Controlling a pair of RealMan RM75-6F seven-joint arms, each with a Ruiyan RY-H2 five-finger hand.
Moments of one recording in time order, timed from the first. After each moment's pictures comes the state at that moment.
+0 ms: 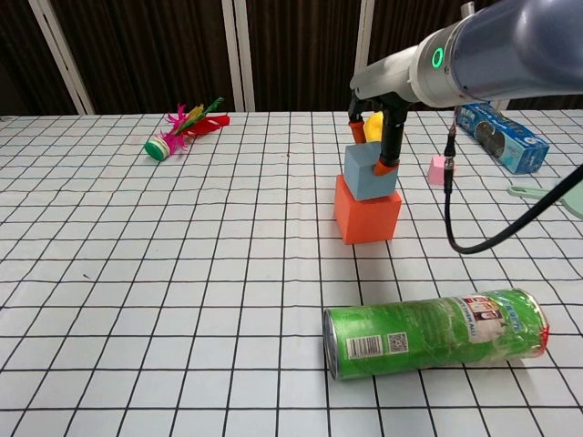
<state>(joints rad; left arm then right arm) -0.07 -1.13 -0.09 -1.63 1.34 1.48 0.21 1.31 -1.42 0.25 -1.73 -0.01 1.12 -1.05</state>
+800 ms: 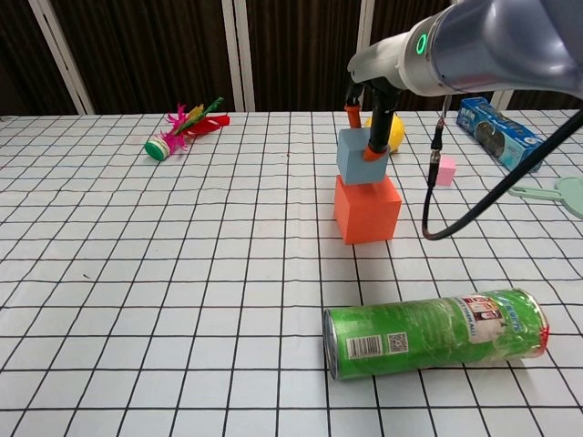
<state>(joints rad) -0.07 -1.12 -0.09 -1.63 1.33 1.48 0.20 1.32 -1.47 0.31 -1.71 0.02 1.22 -1.04</state>
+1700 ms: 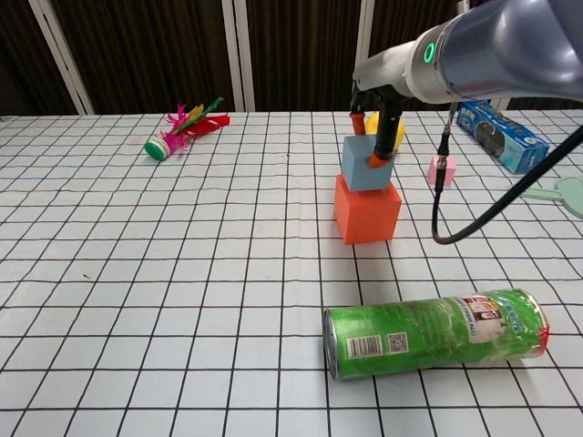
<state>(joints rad) -0.07 -1.12 -0.10 -1.64 1.32 1.47 0.21 1.29 -1.47 0.31 -1.70 0.01 1.18 -1.05</state>
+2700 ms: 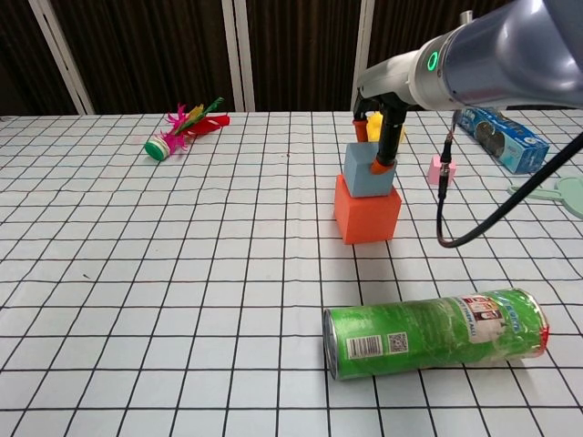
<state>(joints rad) -0.07 -1.12 -0.10 -1.64 1.31 1.47 0.23 1.28 -1.47 0.31 -1.68 0.01 1.15 -1.03</state>
